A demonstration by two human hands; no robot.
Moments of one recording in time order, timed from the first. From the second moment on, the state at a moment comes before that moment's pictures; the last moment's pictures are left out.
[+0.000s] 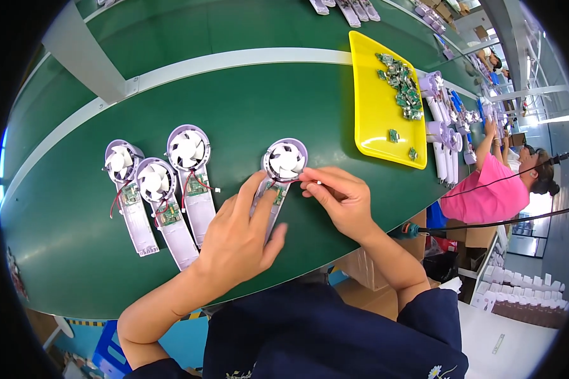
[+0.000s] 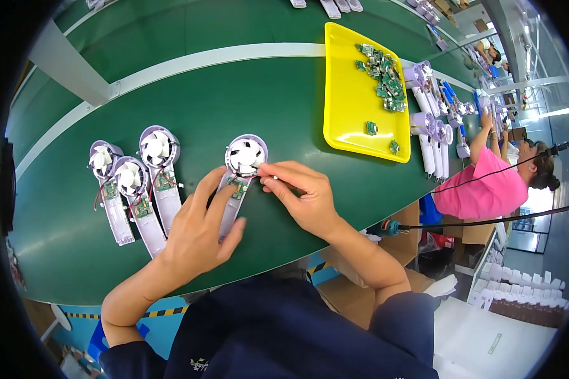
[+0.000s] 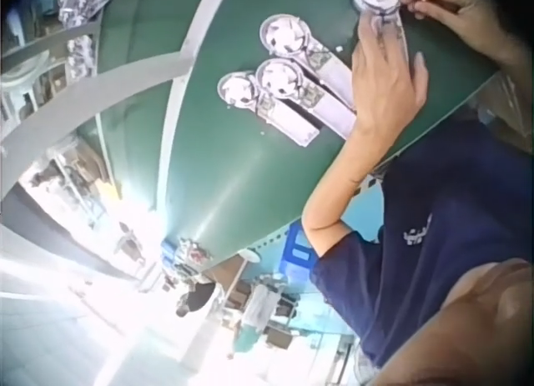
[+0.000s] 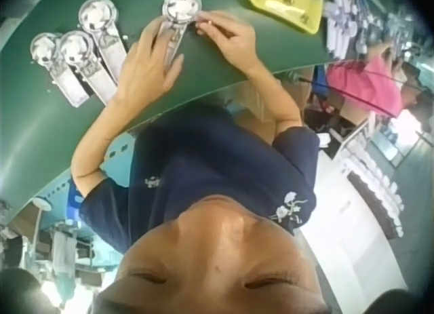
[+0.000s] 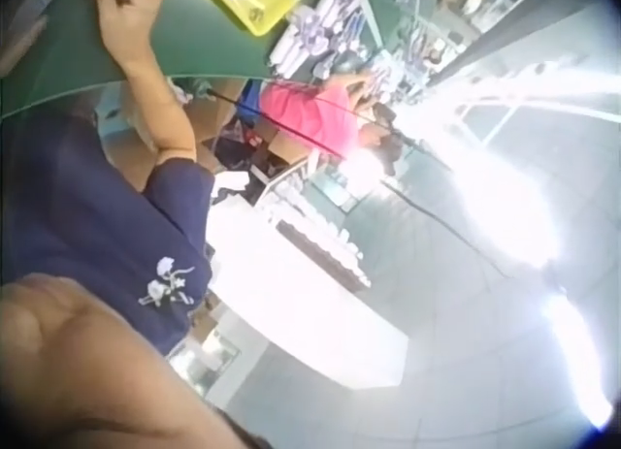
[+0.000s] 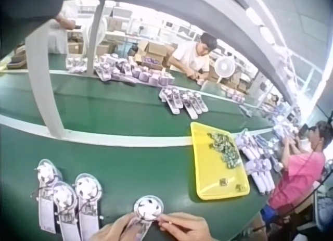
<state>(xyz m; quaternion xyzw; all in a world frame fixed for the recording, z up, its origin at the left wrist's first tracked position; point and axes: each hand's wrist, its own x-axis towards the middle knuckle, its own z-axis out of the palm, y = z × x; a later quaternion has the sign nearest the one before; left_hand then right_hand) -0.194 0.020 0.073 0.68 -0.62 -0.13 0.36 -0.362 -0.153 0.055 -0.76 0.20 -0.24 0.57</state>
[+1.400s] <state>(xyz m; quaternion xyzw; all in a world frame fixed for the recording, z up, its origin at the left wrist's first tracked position) -0.190 0.029 0.045 0.70 -0.52 -0.11 0.48 -0.279 -0.163 0.107 -0.99 -0.07 -0.13 0.01</state>
